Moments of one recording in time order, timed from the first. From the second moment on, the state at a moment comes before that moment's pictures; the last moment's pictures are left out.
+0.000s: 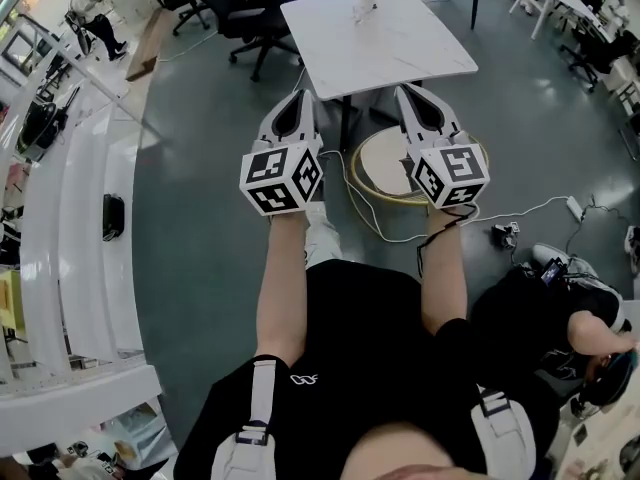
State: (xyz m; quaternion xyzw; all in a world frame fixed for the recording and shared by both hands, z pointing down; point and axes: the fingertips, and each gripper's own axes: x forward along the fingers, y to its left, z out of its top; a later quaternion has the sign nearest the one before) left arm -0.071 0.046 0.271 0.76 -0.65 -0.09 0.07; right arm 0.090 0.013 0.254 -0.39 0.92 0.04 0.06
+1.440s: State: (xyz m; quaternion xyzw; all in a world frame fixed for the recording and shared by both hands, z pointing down) left arm -0.149 -0.355 0.480 0.78 -0.58 0.04 0.21; right arm 0.006 -0.366 0.459 -0.48 0.87 -0.06 -0.11
